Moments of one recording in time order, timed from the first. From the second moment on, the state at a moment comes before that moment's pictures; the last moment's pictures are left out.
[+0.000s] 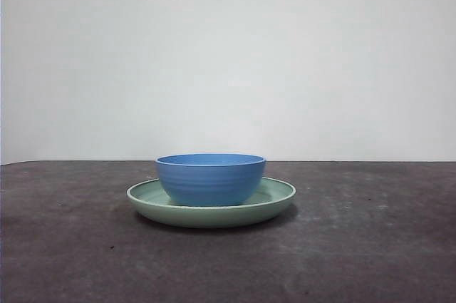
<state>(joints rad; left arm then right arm) -0.06 0.46 0.82 -0.25 0.43 0.18 0.37 0.86 0.97 -0.92 -0.60 0.01</state>
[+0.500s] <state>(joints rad) 0.02 0.14 0.27 -0.04 0.11 0.16 0.37 0.86 0.97 -0.92 -0.60 0.01</state>
